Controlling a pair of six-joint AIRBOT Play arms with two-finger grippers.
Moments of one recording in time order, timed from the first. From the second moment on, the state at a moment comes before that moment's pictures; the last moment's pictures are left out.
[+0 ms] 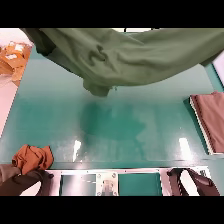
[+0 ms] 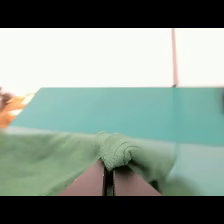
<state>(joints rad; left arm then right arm) -0.24 -1.05 2.03 1.52 -1.36 -1.46 -0.42 -0.67 1.46 -0.75 1.19 1.28</state>
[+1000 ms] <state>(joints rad) -0.18 -1.78 1.80 1.35 -1.11 -1.44 -0.37 -1.16 0.68 -0.72 0.76 1.16</state>
